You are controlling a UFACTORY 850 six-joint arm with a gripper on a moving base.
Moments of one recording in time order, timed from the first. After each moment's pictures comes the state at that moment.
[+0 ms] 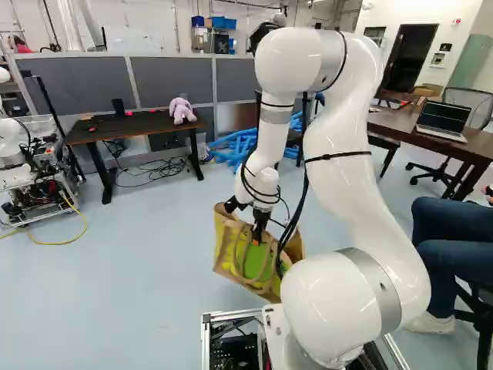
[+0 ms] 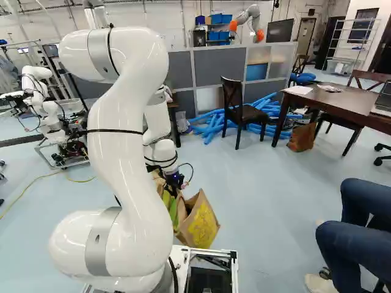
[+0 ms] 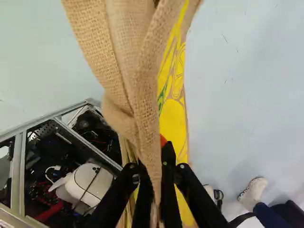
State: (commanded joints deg) arm 6.1 -36.2 -38.1 -4.5 -1.6 -35.5
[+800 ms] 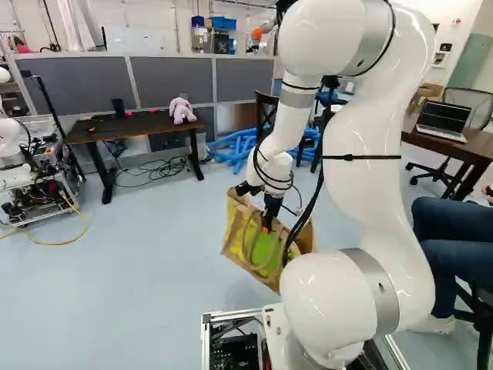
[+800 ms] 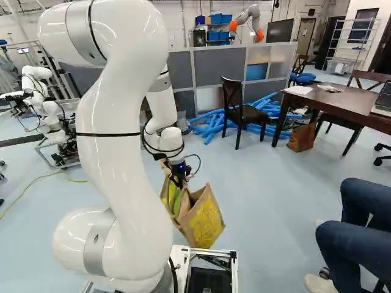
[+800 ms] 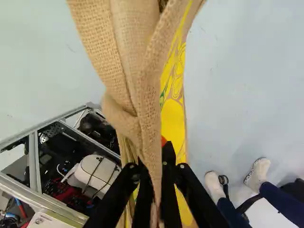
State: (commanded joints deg) arm -0.1 -27.1 -37.5 -2.9 -7.5 -35.5
